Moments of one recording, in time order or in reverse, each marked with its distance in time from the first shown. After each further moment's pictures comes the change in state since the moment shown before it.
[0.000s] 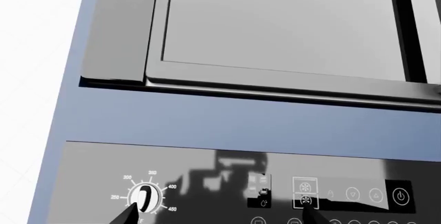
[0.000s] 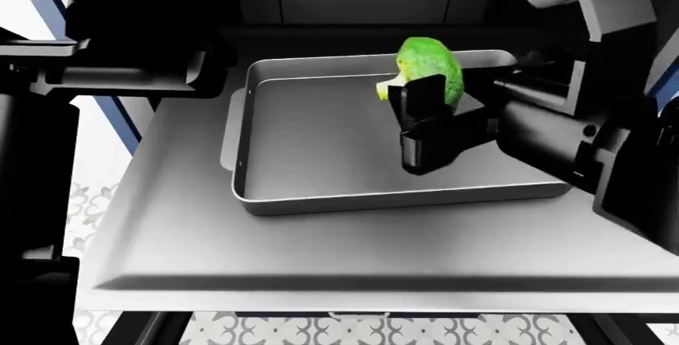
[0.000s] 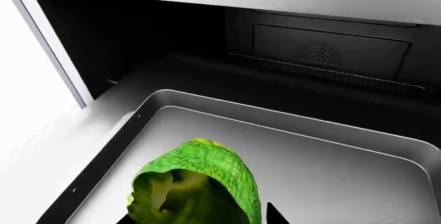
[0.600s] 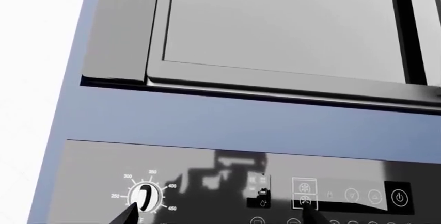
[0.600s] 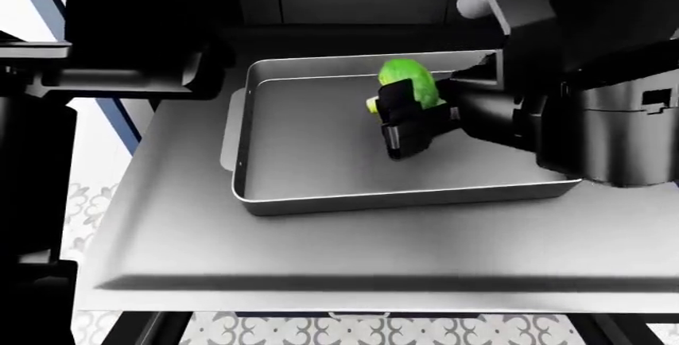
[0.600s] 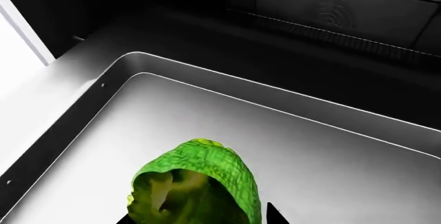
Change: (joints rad) left arm 0.005 0.011 -0.022 0.007 -0.016 -0.013 -0.009; right arm 0.063 -0.125 -0.101 0.312 -0.234 0.190 -0.223
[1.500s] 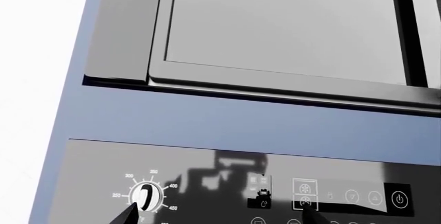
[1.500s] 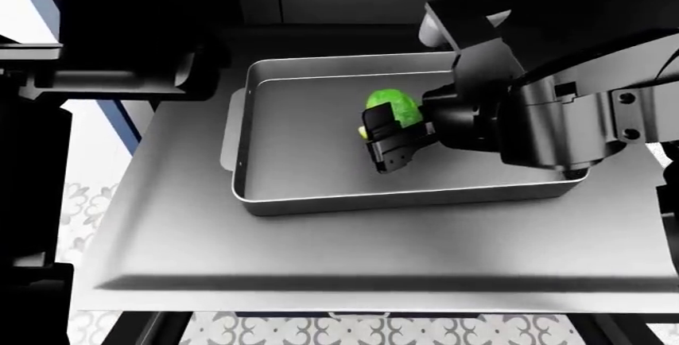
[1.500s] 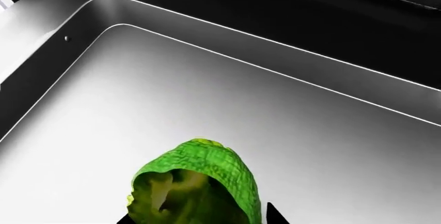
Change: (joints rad) left arm 0.018 0.020 -0.049 0.009 -0.017 -0.032 0.003; right arm 0.020 -0.102 -0.069 0.184 -0.149 0.107 -0.117
